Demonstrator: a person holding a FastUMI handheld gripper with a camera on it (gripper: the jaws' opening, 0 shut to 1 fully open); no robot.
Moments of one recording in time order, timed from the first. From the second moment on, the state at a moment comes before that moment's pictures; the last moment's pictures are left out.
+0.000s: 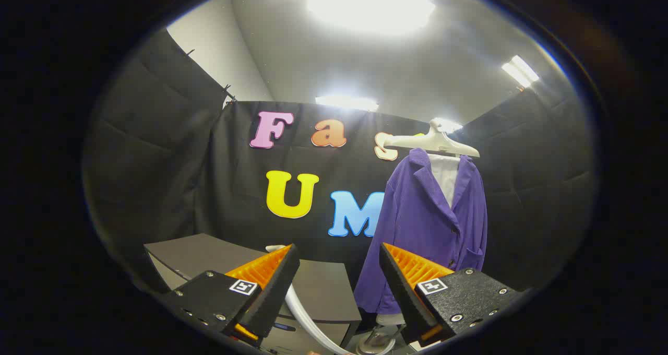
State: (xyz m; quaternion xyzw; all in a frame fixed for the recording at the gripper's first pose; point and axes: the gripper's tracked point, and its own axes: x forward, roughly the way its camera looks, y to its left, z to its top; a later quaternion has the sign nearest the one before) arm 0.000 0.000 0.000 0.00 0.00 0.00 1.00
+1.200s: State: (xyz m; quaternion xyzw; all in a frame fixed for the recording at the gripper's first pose) arm -0.041 0.032 -0.001 -0.03 0.03 0.10 0.99
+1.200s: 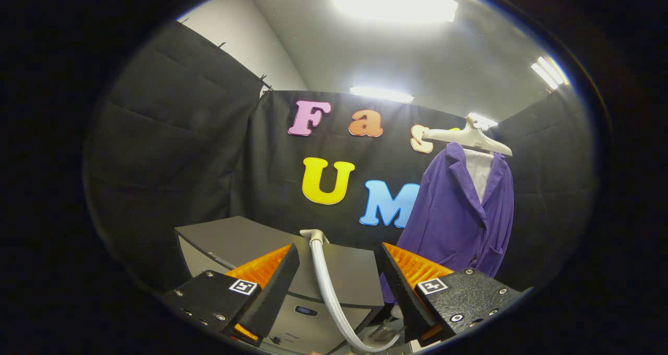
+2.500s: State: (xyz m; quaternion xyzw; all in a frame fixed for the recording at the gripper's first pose) arm 0.068 0.085 0.036 0.02 0.18 0.16 0.97
